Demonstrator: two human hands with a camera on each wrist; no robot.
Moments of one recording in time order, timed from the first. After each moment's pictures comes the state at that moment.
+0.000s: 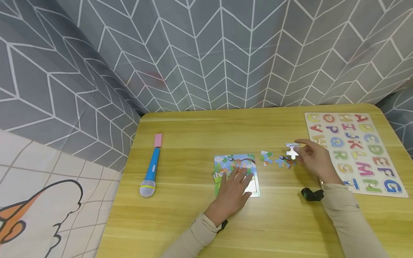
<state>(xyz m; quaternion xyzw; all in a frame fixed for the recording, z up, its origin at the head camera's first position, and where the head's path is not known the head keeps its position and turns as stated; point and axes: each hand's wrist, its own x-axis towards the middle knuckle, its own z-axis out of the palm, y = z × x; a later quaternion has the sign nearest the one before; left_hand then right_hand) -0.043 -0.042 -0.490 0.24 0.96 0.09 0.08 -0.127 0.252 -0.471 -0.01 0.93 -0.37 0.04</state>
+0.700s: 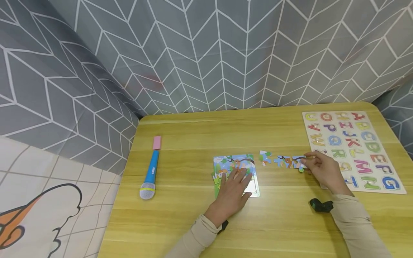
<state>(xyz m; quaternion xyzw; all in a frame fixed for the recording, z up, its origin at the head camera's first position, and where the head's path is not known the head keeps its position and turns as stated) -0.043 -0.041 -0.489 0.23 0.96 0.11 0.09 -0.095 0.277 -0.489 0.02 0.93 -0.37 0.05</state>
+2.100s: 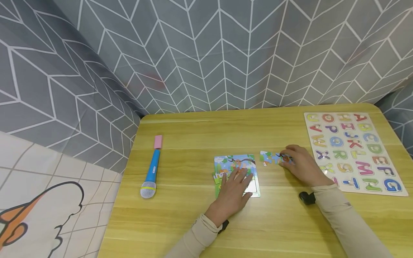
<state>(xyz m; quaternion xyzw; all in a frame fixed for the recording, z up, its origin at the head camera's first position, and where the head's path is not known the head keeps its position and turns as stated) -0.044 -0.041 -0.487 0.23 0.96 0.11 0.10 -0.122 0.232 -0.490 -0.17 0.95 -0.27 0.02</state>
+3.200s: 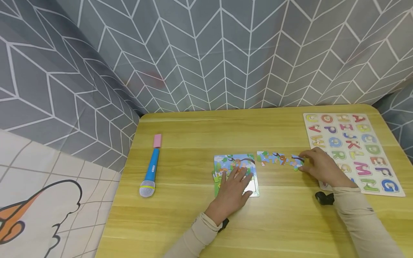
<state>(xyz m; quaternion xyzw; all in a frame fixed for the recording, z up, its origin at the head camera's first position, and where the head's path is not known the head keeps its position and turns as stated) -0.044 -0.040 -0.484 0.23 0.96 0.12 0.10 -0.117 0.281 -0.477 -0.12 0.96 -0.23 0.09</state>
